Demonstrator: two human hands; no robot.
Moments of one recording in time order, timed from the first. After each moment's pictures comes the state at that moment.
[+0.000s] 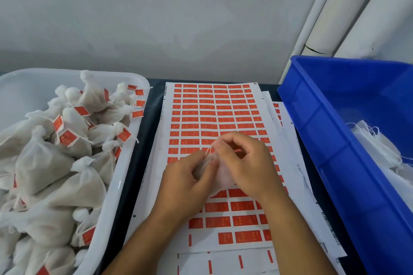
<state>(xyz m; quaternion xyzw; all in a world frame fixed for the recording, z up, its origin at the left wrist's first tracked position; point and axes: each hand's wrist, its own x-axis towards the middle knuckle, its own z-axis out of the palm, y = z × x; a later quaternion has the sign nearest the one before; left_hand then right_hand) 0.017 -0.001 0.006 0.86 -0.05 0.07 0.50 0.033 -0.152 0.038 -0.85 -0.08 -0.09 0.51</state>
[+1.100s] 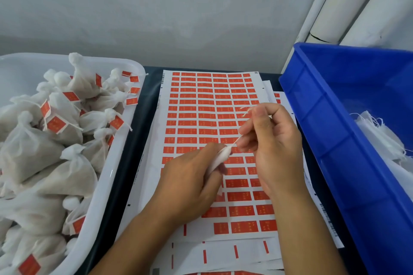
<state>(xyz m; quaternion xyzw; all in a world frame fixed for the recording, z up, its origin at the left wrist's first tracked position) 0.004 -0.002 0.018 0.91 -0.18 0.02 0.38 0.023 -0.164 0.061 -0.71 -0.01 -0.17 0.68</state>
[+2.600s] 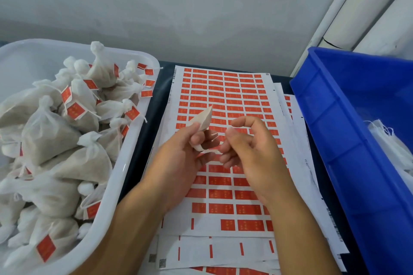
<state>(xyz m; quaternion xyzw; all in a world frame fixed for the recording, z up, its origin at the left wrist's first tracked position) 0.023 0.014 0.039 0.54 0.08 -0.12 0.83 0.021 -0.145 0.046 -0.76 -0.03 0.01 0.65</state>
